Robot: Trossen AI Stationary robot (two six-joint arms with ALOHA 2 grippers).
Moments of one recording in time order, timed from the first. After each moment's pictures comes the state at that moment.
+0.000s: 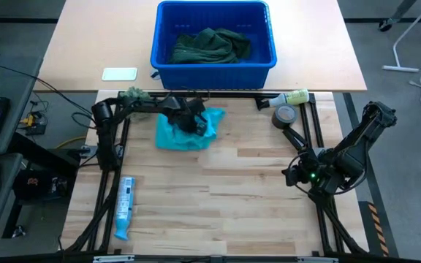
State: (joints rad) left arm 0.49 1.91 1.19 -0.64 0.00 -0.62; right arm 0.84 1.06 0.96 -1.16 0.66 2.03
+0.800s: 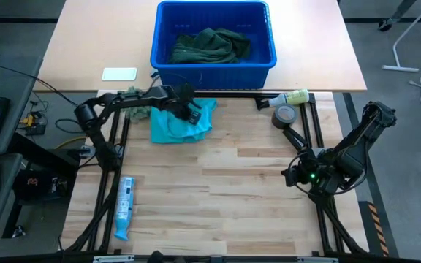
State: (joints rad) left arm 0.58 1.72 1.19 -0.61 0.01 -0.43; right arm 0.84 1.05 0.96 -1.14 0.66 2.03
